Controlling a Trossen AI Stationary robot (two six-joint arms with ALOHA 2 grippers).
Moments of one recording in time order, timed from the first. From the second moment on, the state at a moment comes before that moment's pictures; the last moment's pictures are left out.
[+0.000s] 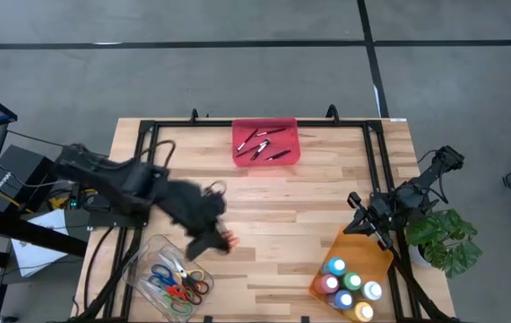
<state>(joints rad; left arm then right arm) -0.35 1.43 1.56 -0.68 0.18 -0.78 0.68 0.02 0.01 0.05 0.24 0.18</state>
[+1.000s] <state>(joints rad) -0.92 1.40 0.94 -0.57 -0.18 -0.92 0.68 0.03 0.01 0.05 0.24 0.18</state>
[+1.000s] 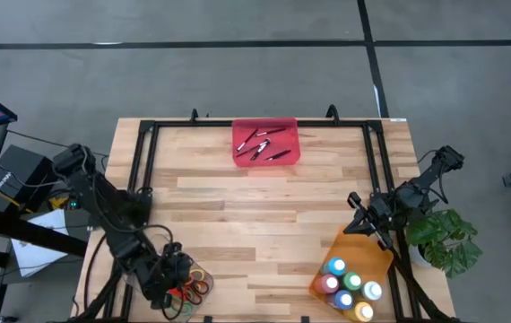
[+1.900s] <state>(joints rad) -0.92 1.40 0.84 -0.56 0.05 -0.86 0.68 0.03 0.01 0.05 0.24 0.18</state>
